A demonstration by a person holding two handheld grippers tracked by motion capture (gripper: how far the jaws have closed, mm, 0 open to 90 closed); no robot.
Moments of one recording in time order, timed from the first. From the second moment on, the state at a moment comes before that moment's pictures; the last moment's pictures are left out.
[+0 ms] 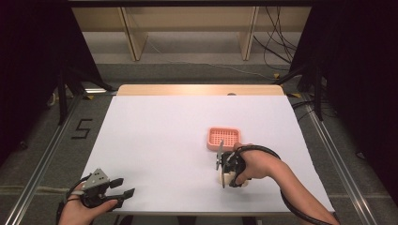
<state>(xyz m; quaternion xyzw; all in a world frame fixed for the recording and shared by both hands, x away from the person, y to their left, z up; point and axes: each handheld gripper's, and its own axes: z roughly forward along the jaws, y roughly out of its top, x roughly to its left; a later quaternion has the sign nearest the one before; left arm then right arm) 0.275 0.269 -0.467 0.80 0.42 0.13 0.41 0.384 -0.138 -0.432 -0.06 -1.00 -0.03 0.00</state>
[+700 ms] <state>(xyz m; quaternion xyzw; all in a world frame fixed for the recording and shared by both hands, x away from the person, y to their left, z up) 0.275 0.269 -0.467 0.80 0.42 0.14 0.41 0.389 -0.142 -0.418 -0.09 -1.00 -0.02 0.00</state>
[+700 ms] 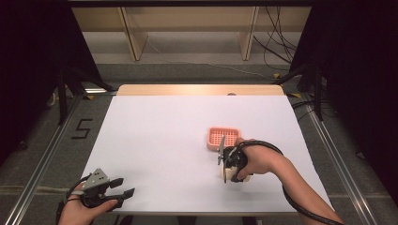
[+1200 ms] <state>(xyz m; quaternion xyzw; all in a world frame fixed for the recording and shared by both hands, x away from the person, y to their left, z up) 0.277 0.270 -0.468 0.81 0.41 0.14 0.40 0.405 -0.143 -0.413 -0.06 -1.00 -0.03 -0.01</state>
